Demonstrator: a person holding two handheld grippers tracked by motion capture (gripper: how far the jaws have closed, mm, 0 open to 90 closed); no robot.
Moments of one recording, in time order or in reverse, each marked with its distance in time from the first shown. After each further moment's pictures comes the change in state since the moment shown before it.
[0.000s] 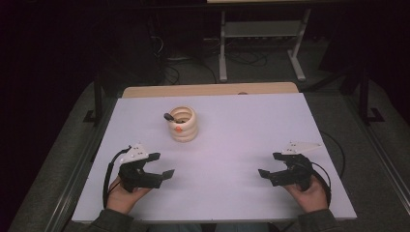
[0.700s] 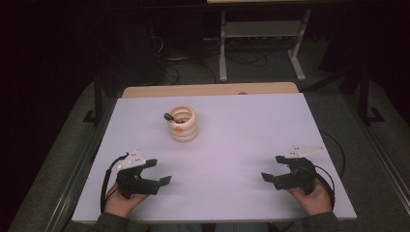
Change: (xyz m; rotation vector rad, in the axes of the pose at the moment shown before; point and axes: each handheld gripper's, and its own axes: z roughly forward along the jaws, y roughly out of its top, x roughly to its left) left arm 0.002 -0.019 -0.001 0.031 0.000 -0.022; right arm -0.003 -0.010 -0.003 0.010 0.006 -0.006
